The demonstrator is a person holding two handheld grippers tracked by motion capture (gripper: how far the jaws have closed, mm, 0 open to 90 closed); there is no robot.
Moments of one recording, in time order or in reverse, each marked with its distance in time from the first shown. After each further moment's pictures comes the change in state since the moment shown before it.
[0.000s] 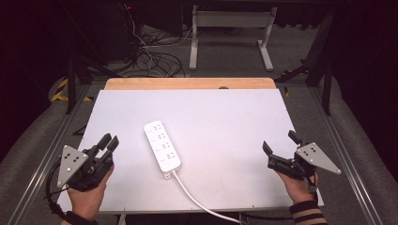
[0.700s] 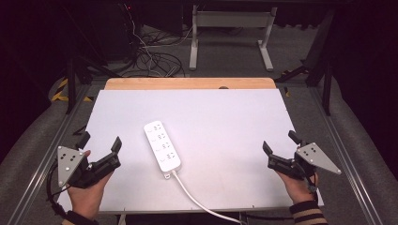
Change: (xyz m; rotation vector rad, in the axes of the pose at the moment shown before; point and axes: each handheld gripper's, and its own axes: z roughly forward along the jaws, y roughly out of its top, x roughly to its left) left arm 0.004 -0.003 0.005 -0.053 0.117 -0.028; right arm 0.000 0.000 0.000 -0.002 0.000 -0.002
